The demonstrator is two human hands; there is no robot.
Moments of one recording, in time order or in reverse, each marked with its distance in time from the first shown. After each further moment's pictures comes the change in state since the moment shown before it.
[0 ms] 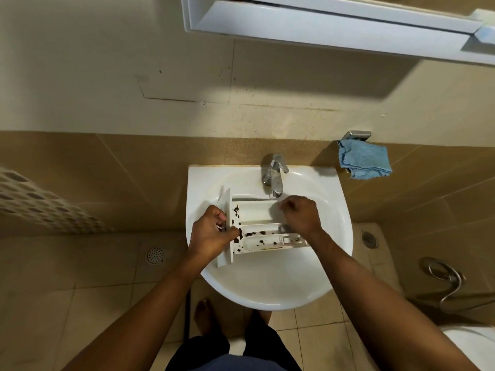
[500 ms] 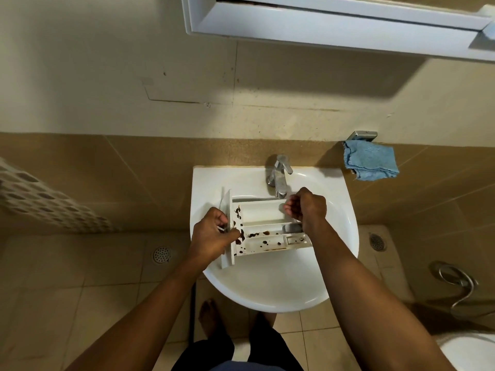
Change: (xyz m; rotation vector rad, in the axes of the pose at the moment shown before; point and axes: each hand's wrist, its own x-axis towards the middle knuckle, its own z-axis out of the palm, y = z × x) left_hand -0.003 -0.004 -0.006 -0.043 0.006 -0.037; right_hand 0.022 -0.019 -0.005 0.978 0.075 0.604
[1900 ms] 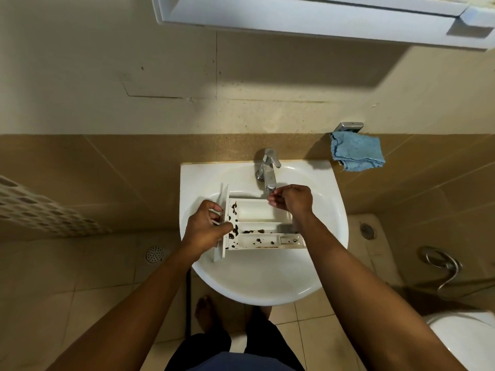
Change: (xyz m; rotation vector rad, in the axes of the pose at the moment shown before) left_hand 0.020 -0.002 0.006 -0.005 -0.103 -0.029; right_hand -0.004 0.003 0.002 -0.098 -0.043 -0.093
